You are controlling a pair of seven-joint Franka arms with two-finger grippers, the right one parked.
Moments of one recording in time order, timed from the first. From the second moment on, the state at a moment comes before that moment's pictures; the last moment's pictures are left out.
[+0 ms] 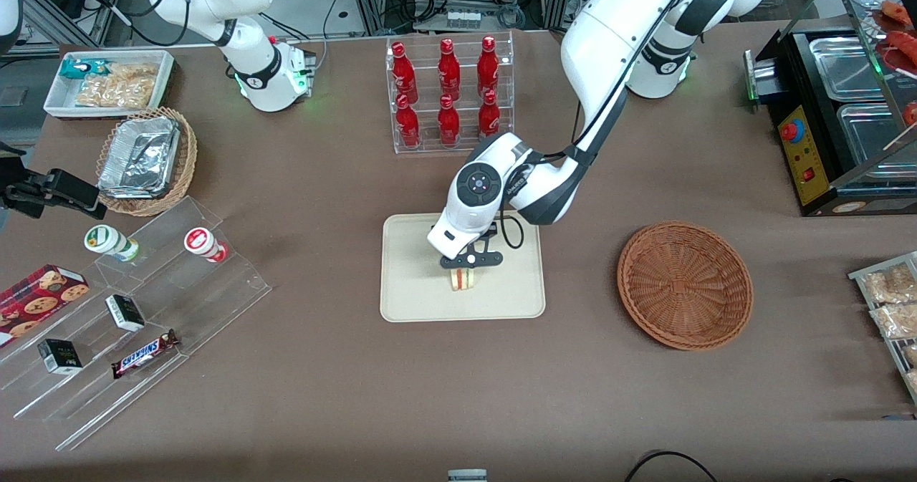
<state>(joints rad) -0.65 0.75 -0.15 -1.45 -0.06 2.23 -0.82</state>
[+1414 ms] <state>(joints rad) -0.28 0.29 -0.08 -1.64 0.04 1.71 -0.44</state>
